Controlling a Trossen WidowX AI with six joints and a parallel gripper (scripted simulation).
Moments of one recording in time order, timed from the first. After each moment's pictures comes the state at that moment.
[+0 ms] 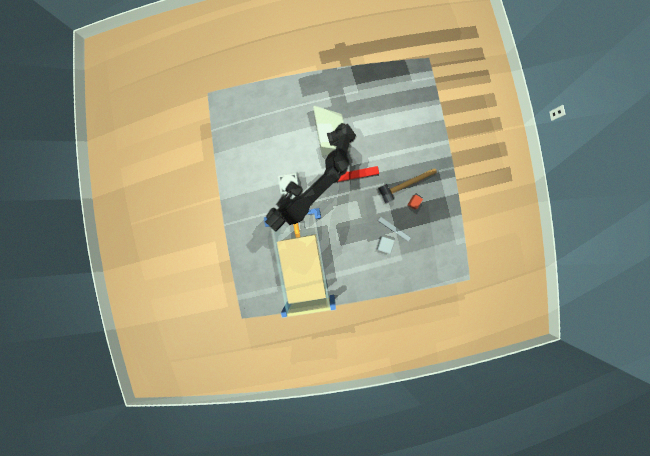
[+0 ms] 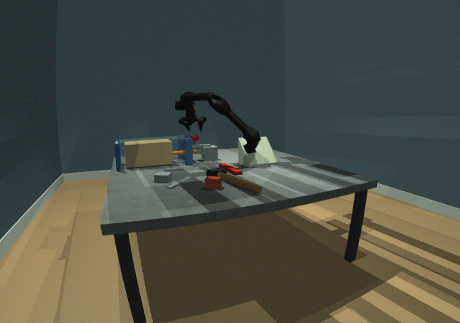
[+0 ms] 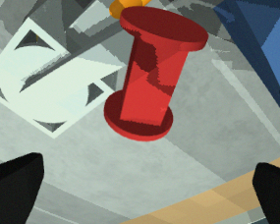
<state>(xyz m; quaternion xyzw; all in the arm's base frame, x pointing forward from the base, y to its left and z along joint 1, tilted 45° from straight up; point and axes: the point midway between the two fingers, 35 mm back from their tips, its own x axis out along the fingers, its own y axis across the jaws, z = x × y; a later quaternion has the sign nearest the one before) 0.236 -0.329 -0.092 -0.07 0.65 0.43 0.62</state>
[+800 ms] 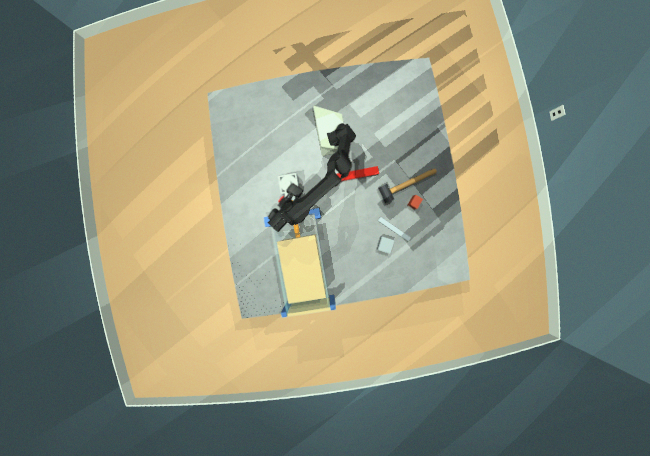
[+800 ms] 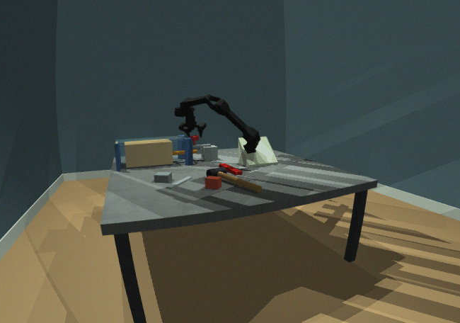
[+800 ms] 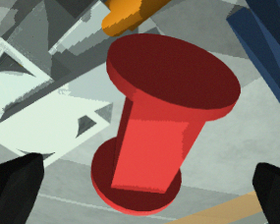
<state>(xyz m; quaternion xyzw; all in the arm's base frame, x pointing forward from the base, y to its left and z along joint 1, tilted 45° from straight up) 0.241 -0.303 -0.123 -0.07 0.65 0.43 0.62</state>
